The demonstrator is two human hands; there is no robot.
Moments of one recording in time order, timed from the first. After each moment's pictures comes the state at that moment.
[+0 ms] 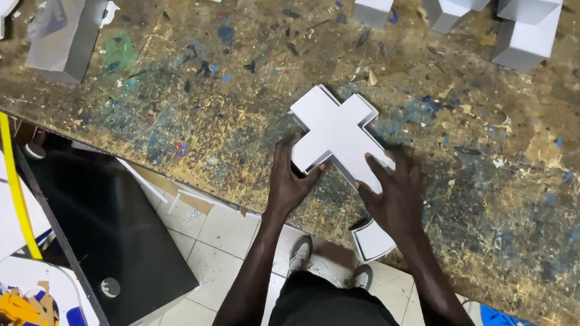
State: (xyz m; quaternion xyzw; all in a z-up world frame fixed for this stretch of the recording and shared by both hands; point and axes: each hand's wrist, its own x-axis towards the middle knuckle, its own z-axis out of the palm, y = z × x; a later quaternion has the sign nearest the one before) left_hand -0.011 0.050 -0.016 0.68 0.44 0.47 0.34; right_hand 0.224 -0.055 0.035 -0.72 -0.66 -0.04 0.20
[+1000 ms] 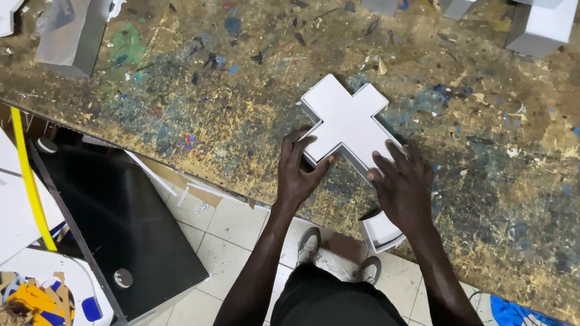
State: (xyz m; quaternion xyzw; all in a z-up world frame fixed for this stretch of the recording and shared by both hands) left_hand -0.004 0.052 -0.012 0.69 0.41 0.52 0.29; right_hand 0.229 -0.057 -0.007 -0.67 -0.68 -0.09 0.29
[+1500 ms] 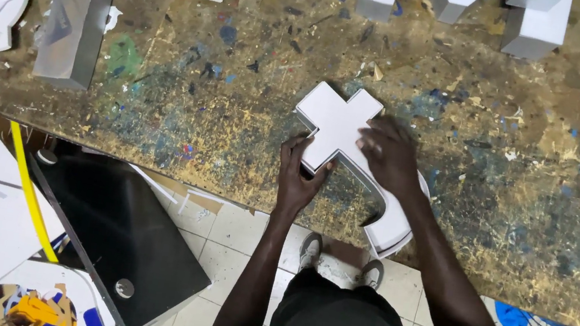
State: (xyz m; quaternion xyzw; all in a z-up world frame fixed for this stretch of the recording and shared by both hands) left_hand -0.004 0.052 -0.018 0.69 0.42 0.49 0.33; right_hand 0.250 0.032 -0.021 -0.63 -0.69 -0.01 0.36
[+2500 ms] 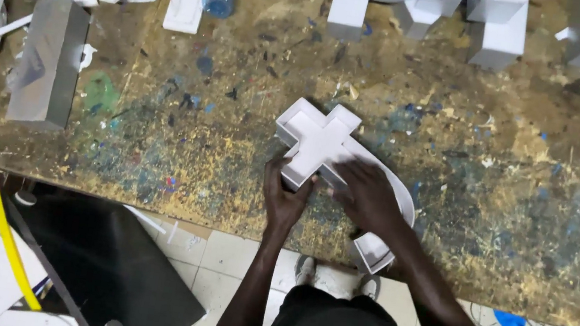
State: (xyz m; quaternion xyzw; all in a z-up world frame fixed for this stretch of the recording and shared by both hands) left_hand 0.007 0.068 -0.010 0.66 0.41 0.54 0.31; right_hand 0.217 -0.010 0.027 -0.65 -0.73 0.11 0.18
